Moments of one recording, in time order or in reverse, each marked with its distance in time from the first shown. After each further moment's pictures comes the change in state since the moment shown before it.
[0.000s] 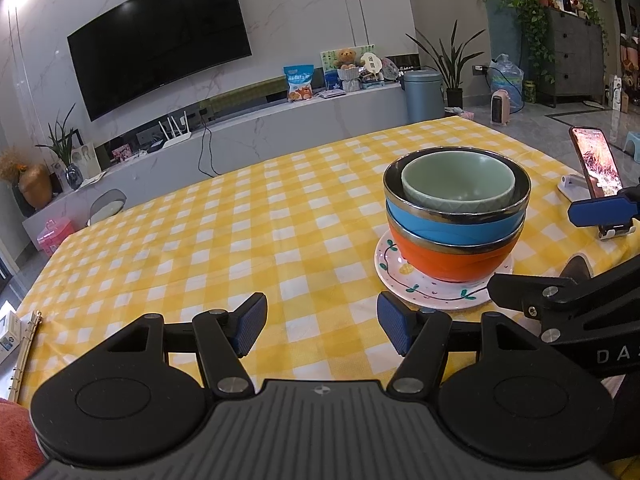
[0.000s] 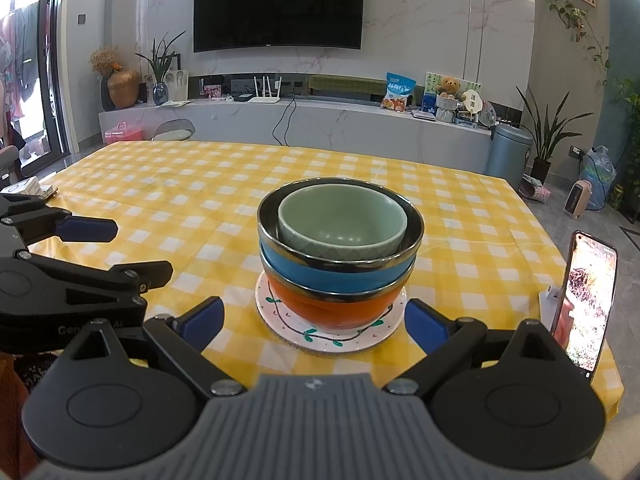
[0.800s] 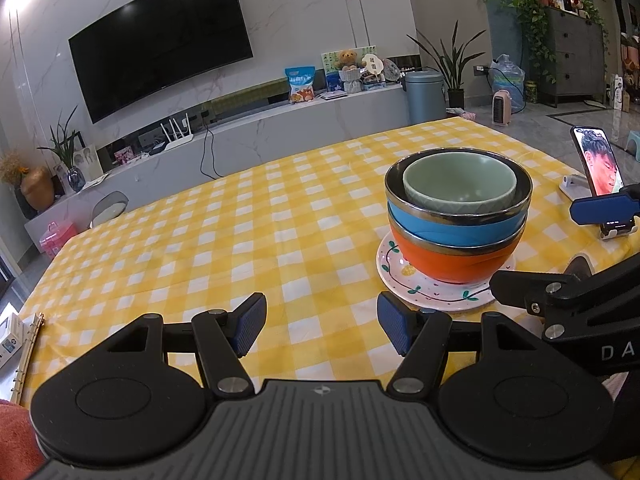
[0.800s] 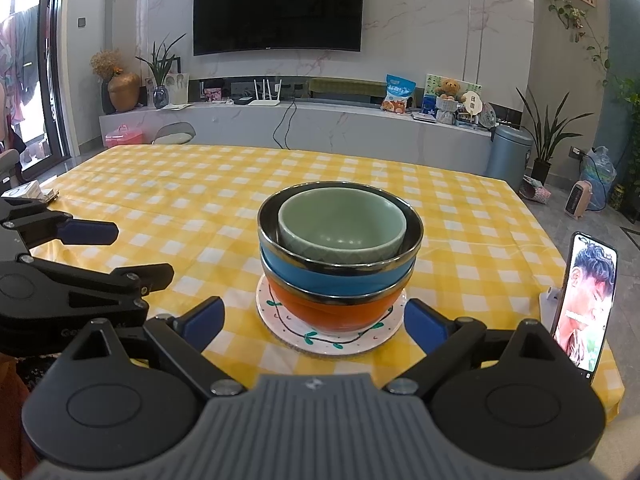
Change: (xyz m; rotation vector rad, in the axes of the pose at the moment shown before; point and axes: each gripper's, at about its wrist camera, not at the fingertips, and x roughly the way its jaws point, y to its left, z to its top) left arm 0.000 -0.003 0.002 0.005 -0.002 0.012; right arm -0.001 0.000 0.000 0.007 -0.009 0.002
